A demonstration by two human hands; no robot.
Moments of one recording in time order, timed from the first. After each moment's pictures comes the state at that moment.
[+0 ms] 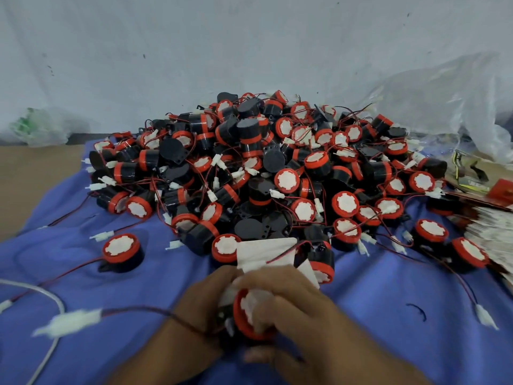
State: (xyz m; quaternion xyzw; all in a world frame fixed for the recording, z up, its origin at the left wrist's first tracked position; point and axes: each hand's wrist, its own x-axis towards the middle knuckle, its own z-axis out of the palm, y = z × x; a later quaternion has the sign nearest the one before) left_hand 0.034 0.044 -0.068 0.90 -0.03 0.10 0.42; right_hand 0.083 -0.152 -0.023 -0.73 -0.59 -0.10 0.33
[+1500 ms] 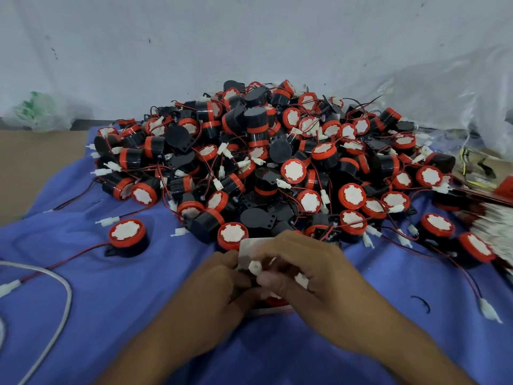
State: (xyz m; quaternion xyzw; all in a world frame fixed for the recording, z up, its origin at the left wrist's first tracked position) left_hand 0.040 0.045 -0.053 0.92 -0.15 0.13 0.35; right_hand 0.101 -0.144 -0.009 -0.77 -0.50 -0.02 0.38
